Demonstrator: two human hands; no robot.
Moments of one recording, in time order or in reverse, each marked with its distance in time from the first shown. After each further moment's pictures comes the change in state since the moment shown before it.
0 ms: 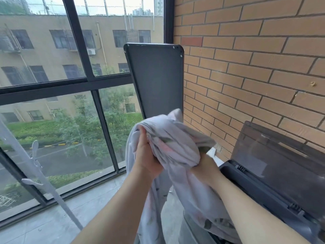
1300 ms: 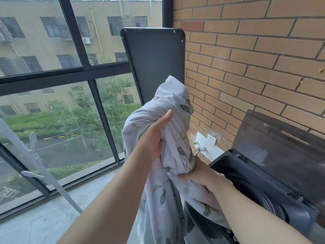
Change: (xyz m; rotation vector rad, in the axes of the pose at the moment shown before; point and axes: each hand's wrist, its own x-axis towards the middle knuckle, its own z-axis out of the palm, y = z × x) left_hand 0.003 0.011 0.017 0.360 -0.031 0.037; right_hand 0.007 0.051 0.066 0.236 -0.272 0.213
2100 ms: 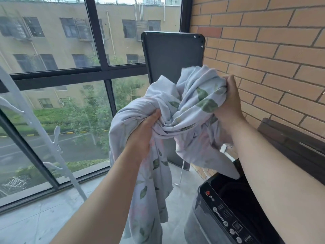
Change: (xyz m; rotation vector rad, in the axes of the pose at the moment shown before) left_hand -0.018 0.046 -0.061 0.165 0.232 0.147; right_hand -0.026 -0.199 -0.106 0.370 0.546 -0.847
